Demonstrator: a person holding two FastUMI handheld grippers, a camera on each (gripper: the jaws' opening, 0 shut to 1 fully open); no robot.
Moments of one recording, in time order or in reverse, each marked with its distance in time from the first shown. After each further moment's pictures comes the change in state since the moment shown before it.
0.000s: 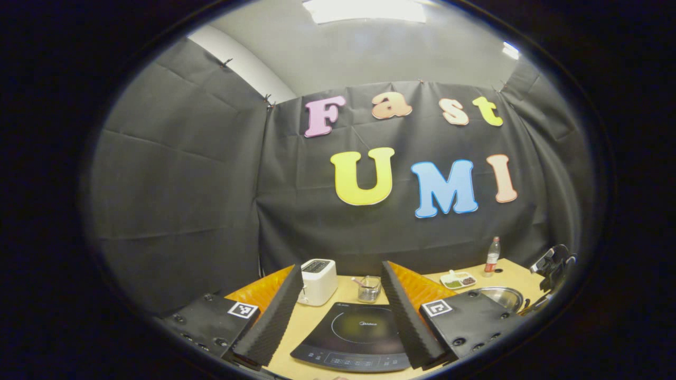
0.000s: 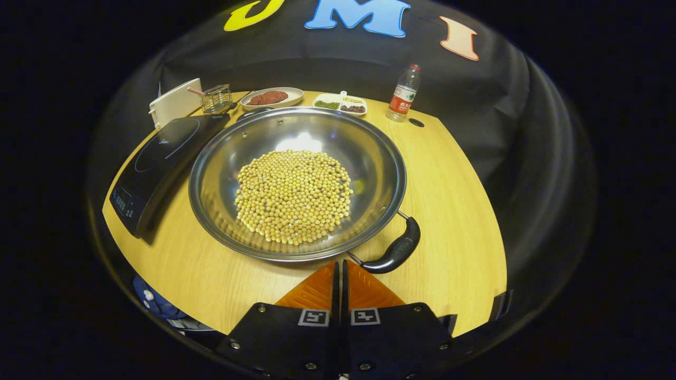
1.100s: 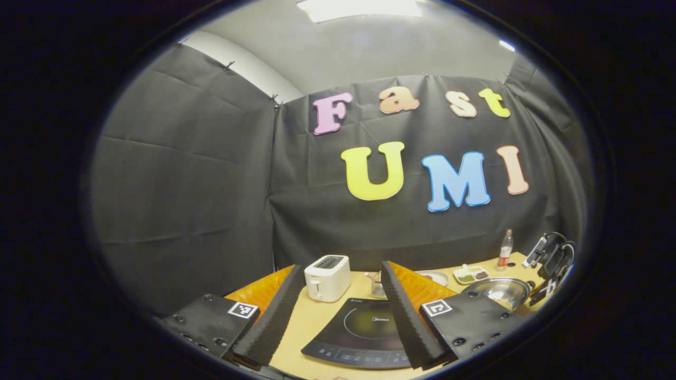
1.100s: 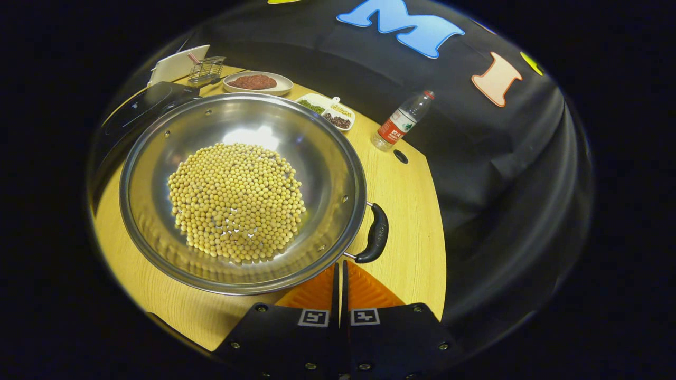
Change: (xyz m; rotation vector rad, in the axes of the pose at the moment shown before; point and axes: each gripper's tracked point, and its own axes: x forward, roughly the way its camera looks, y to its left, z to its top) left arm -0.006 0.008 -0.010 0.032 0.025 0.072; right arm 0.051 -0.055 0.073 -0.285 -0.050 -0.187
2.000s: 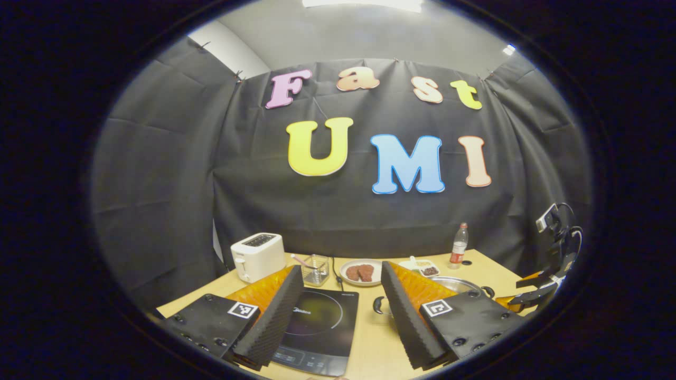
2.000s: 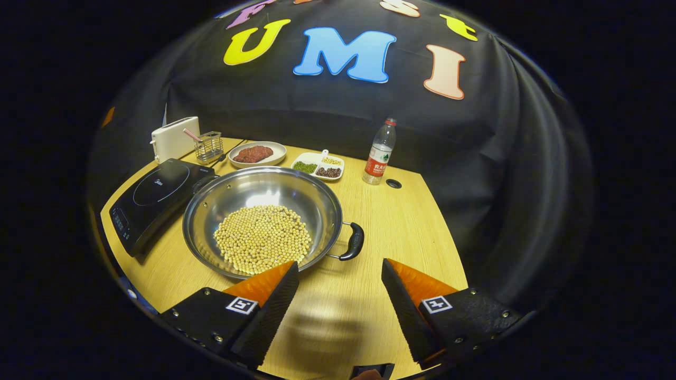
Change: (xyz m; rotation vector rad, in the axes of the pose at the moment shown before) left arm 0.041 -0.183 -0.062 -0.083 0.128 -0.242; right arm -0.065 -0.026 0.011 0.306 -0.291 0.124
